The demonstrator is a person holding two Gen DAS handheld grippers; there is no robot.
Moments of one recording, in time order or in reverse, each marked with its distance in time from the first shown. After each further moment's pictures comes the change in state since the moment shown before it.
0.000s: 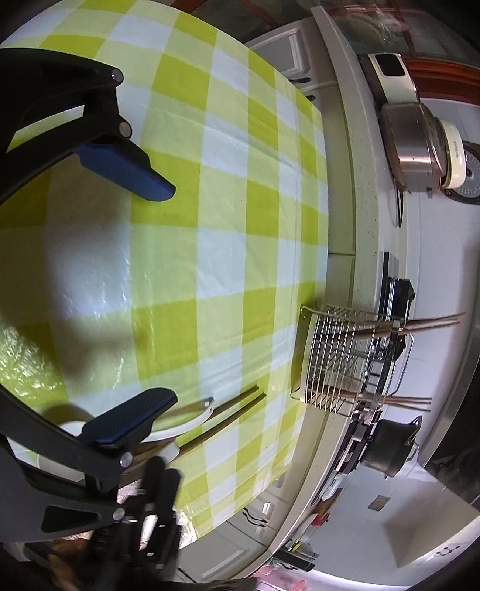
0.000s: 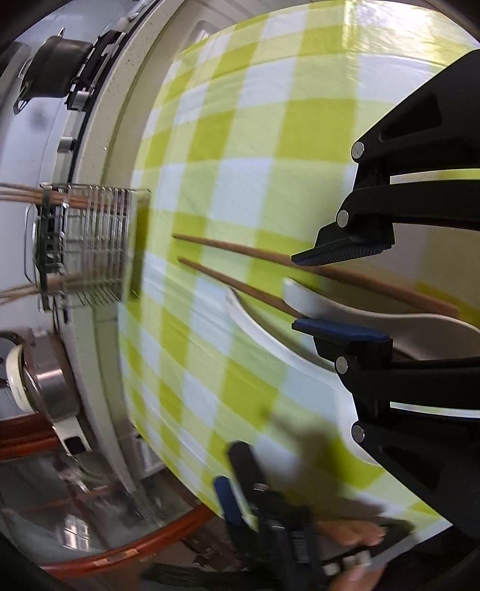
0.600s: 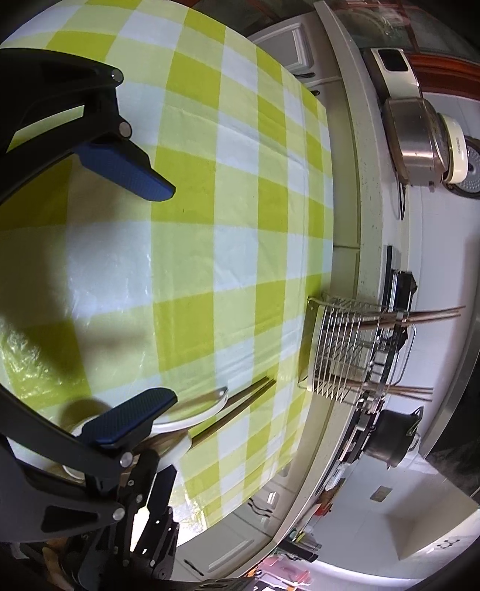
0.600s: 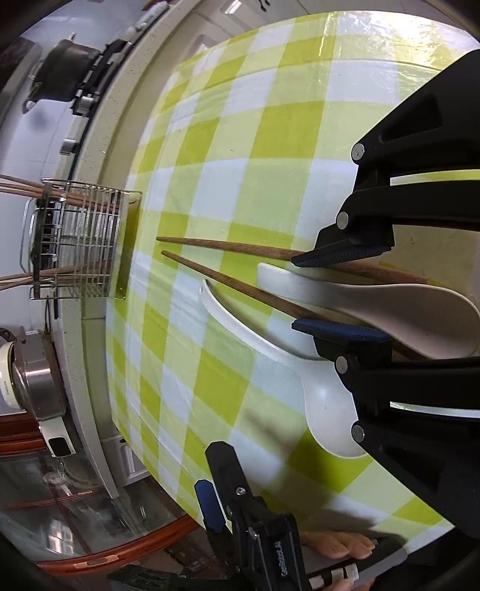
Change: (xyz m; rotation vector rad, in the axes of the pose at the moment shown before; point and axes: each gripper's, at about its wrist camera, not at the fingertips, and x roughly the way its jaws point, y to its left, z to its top) left arm -0.009 -0.001 -0.012 0.024 0.011 -0.044; right arm -0.007 0.018 -0.017 -0.039 0.009 -0.086
